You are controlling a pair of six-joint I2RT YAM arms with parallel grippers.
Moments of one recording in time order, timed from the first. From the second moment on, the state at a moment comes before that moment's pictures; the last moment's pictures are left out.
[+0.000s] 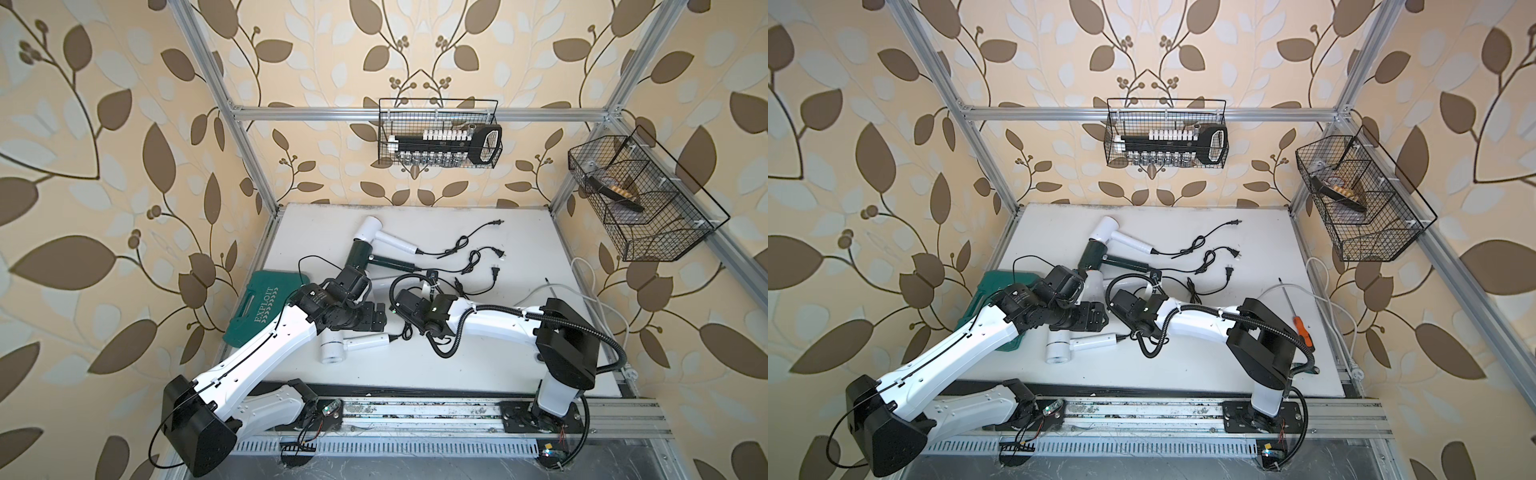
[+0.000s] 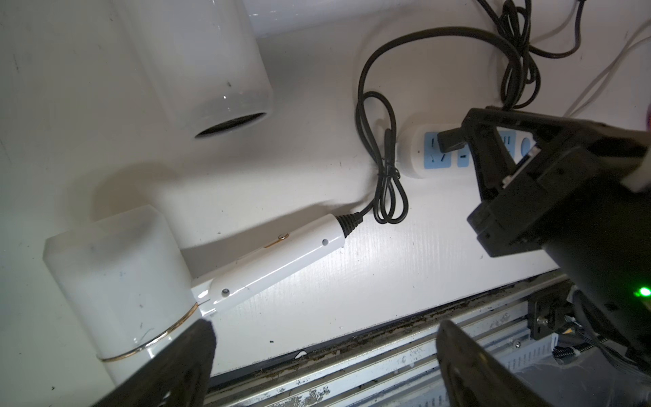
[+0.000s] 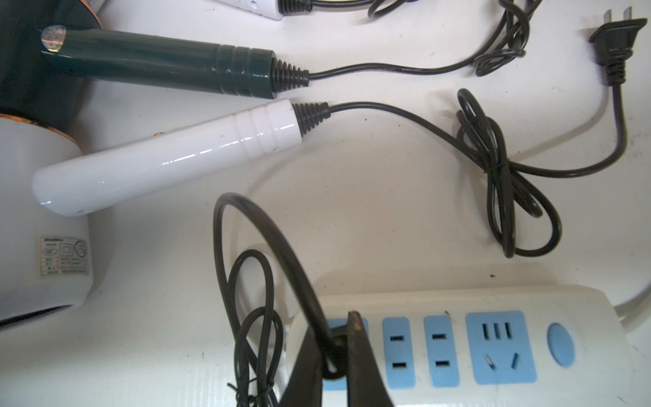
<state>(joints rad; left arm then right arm) -0.61 1.10 0.97 -0.99 0.11 -0.58 1.02 1.79 1.19 -0.63 0.66 1.13</state>
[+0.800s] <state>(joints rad) -0.61 1.10 0.97 -0.99 0.11 -0.58 1.05 1.78 1.13 -0.57 0.71 1.18</state>
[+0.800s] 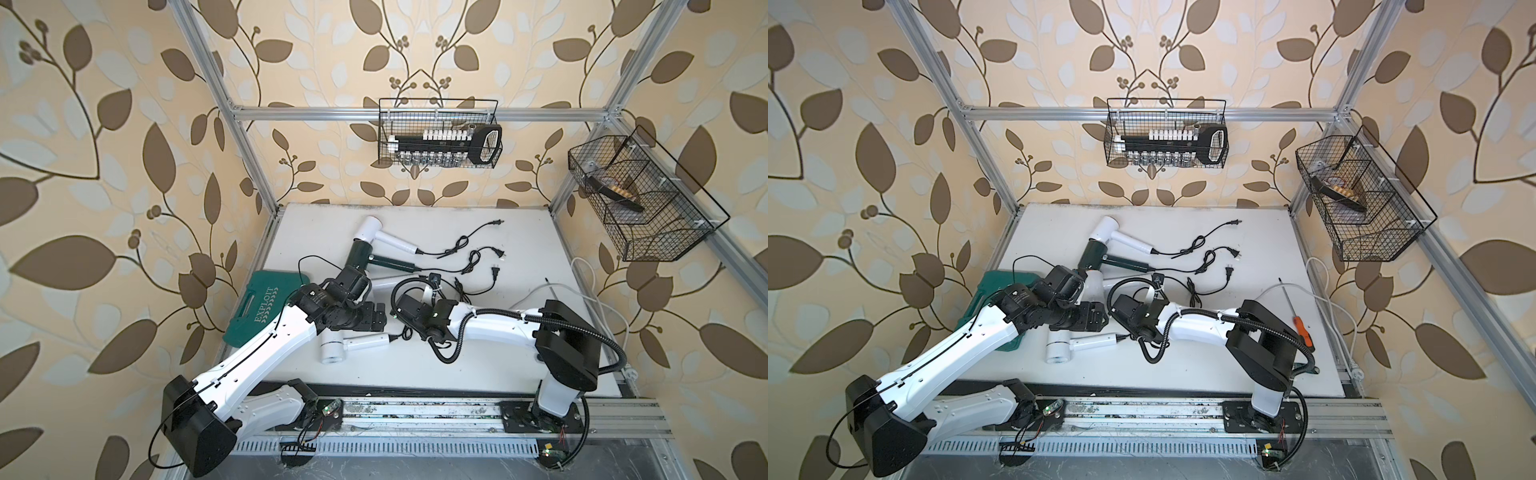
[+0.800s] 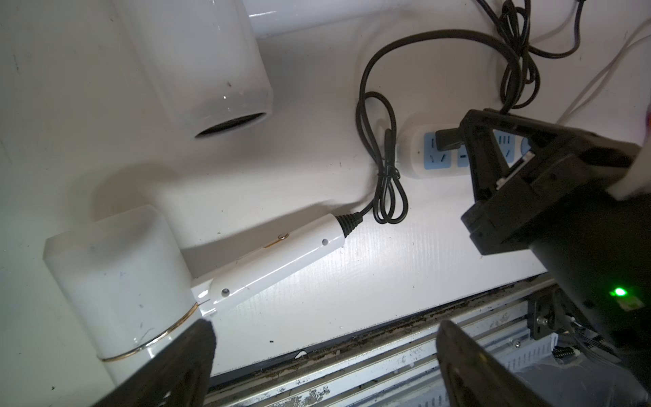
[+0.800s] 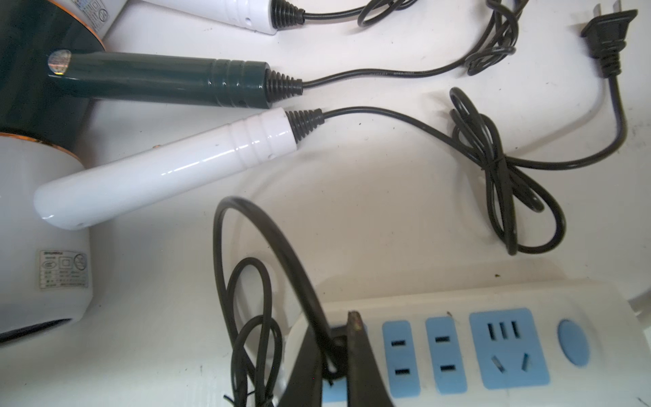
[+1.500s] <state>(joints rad) -0.61 1.09 0.97 -0.99 0.11 -0.58 1.11 1.78 1.11 -0.58 0.77 1.26</state>
